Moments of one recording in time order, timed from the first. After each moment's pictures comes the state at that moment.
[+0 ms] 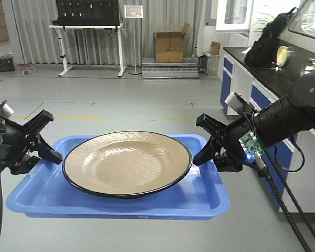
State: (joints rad) left arm 0.04 1.78 -1.72 -0.72 1.21 -0.19; right arm 0.17 1.86 -1.81 0.66 1.16 0.16
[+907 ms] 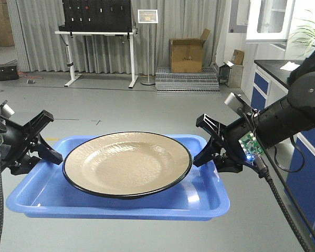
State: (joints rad) left arm 0.04 1.78 -1.72 -0.72 1.21 -0.19; right arm 0.17 1.86 -1.81 0.66 1.17 0.16
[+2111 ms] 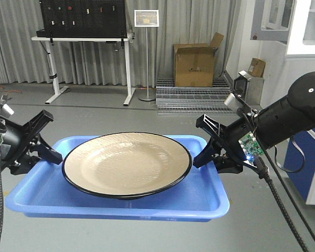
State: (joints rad) left arm 0.04 1.78 -1.72 -0.72 1.21 -0.19; right arm 0.17 1.86 -1.81 0.66 1.18 0.16
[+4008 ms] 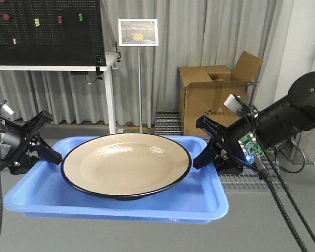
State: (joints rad) left arm 0.04 1.78 -1.72 -0.72 1.21 -0.19; right arm 0.17 1.86 -1.81 0.66 1.20 0.16
